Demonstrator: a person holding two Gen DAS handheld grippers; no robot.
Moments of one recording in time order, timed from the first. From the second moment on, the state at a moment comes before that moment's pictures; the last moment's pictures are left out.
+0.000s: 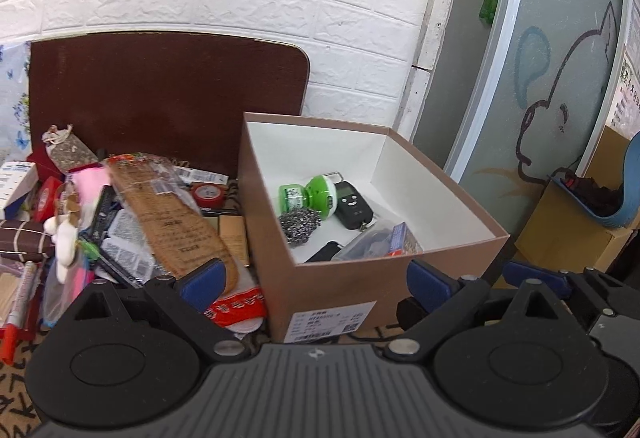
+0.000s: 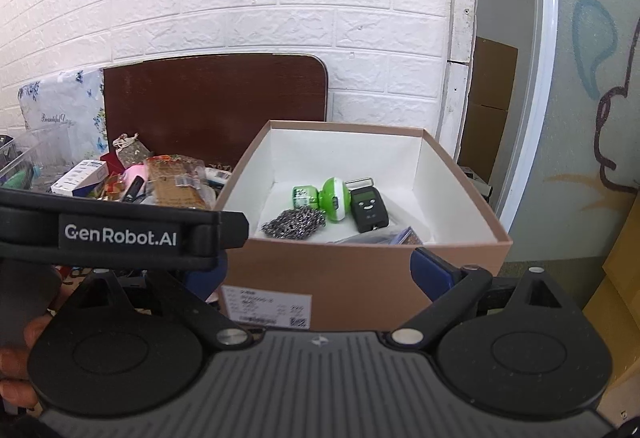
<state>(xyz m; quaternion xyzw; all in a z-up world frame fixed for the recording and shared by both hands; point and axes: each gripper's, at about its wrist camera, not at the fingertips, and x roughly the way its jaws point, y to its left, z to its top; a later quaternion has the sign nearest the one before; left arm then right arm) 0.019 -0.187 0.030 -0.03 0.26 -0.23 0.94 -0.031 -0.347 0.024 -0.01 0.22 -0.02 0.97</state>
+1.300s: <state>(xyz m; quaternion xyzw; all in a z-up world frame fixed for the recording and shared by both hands) 0.007 -0.023 -0.015 -0.06 0.30 -0.06 0.95 -0.008 -0.172 -0.017 -0.10 0.25 0.14 0.95</state>
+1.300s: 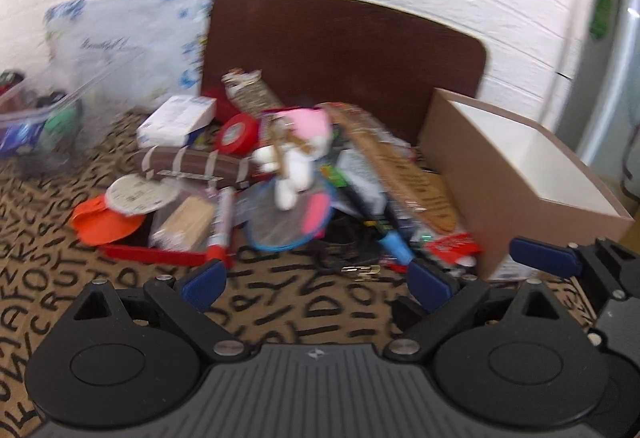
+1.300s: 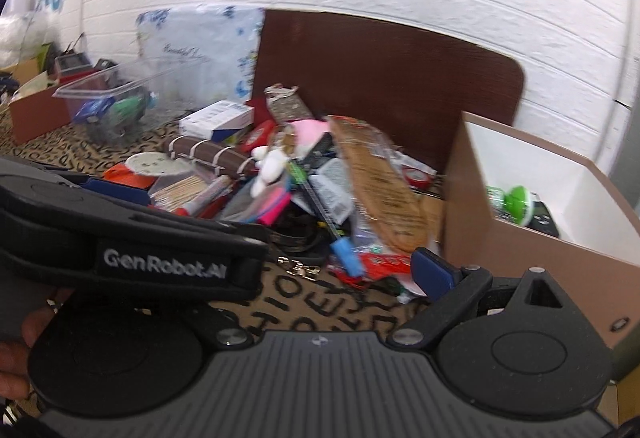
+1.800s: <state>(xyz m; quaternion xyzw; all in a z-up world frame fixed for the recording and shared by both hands) 0.041 0.051 -0.048 -0.12 0.33 0.01 0.94 0.029 -0.116 -0.042 -0.12 0.26 0.21 0.93</state>
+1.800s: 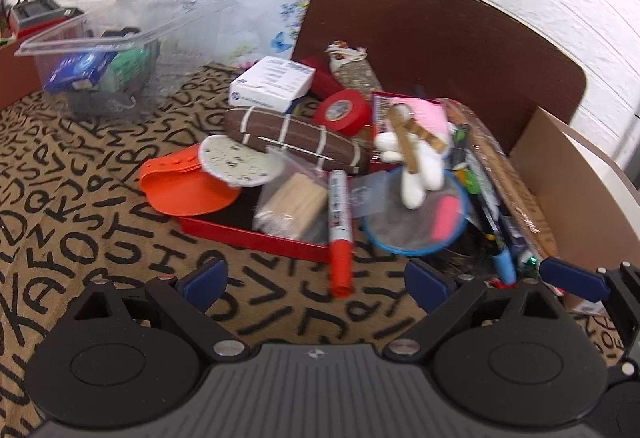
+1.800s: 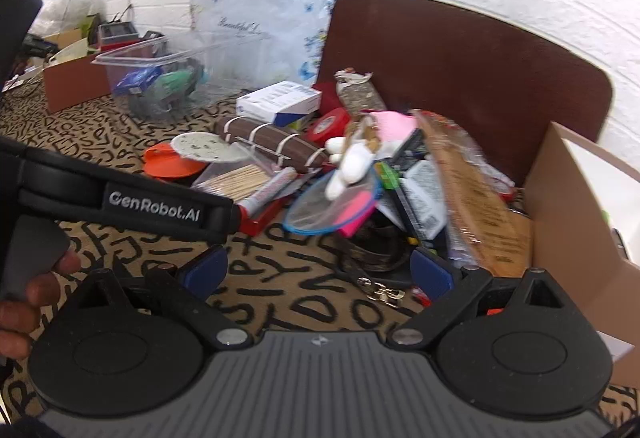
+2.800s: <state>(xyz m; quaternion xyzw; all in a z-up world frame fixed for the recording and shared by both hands) 0.104 0.056 -0.062 -0.14 0.37 -0.09 0.92 0.078 -0.054 -0.082 -0.12 0.31 0.27 0.90</state>
